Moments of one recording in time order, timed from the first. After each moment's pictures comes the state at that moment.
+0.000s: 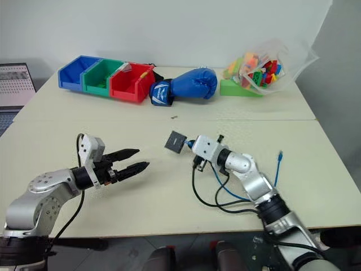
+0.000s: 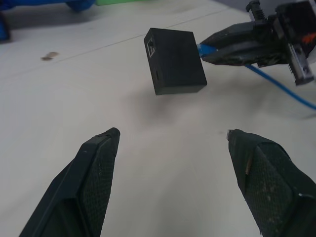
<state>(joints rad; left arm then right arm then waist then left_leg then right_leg) -0.20 0.72 0.21 -0.17 -0.67 0.65 -0.93 -0.59 -0.41 0.42 0.10 -0.11 -0.15 0.69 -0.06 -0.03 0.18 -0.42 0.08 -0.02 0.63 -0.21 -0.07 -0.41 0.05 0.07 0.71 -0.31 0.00</state>
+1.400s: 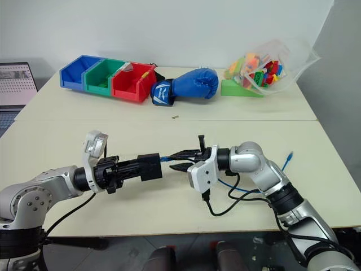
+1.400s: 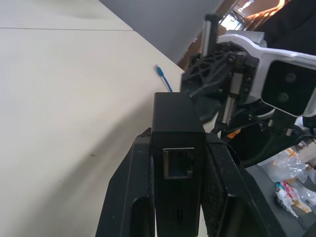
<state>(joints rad) -0.25 0.76 0.23 -0.22 -0.97 0.95 -0.99 -0.67 -0.49 0.46 0.02 -0.13 -0.53 0.94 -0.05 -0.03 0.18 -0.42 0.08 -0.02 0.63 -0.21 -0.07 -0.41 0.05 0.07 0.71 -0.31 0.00</state>
